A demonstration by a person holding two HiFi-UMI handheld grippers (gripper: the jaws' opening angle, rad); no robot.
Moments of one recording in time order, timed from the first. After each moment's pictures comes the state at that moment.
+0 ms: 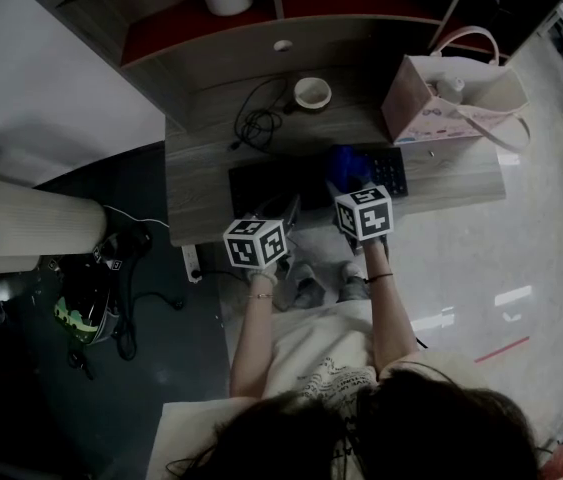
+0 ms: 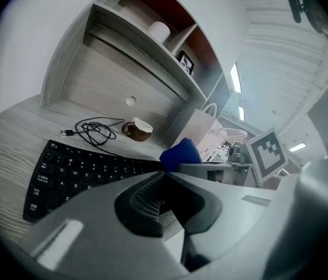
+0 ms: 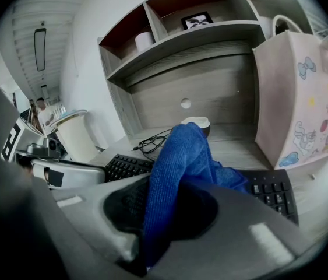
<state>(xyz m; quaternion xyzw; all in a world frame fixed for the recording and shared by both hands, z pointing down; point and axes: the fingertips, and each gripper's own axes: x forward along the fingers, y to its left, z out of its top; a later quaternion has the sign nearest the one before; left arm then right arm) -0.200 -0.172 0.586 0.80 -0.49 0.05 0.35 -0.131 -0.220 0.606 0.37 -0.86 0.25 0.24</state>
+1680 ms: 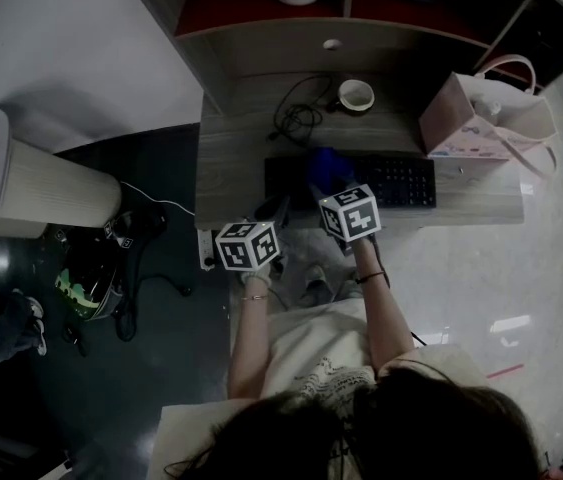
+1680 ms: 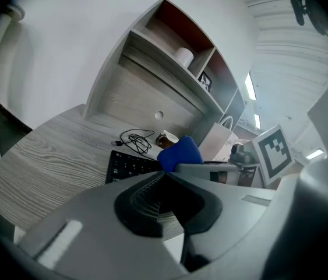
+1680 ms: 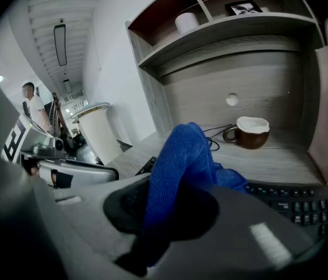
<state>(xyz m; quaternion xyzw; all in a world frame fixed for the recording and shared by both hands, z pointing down) -0.301 -0.138 0.587 0.75 -0.56 0.03 0.34 -0.254 -0.187 0.601 0.27 -0.90 0.22 0.25</state>
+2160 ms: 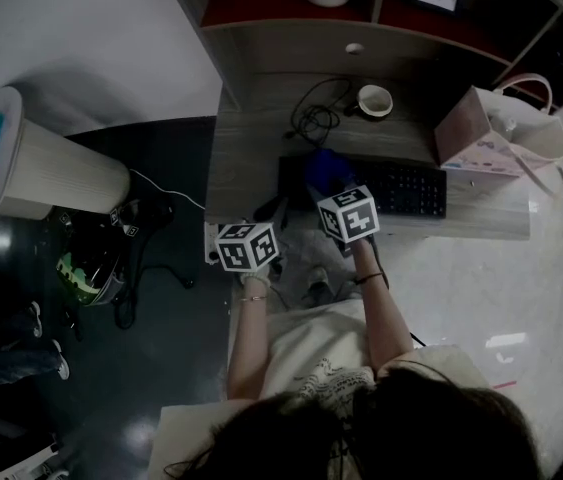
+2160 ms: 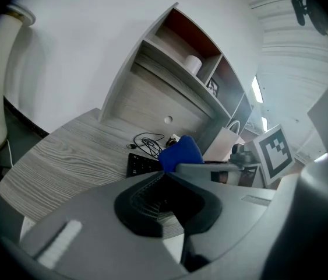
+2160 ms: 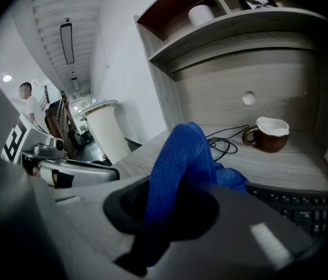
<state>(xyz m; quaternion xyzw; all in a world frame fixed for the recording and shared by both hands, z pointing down) -0.330 -0.125 0.588 0.73 -0.60 0.02 0.34 -0.288 -0.176 0.601 0.23 -0.91 0.21 0.25</state>
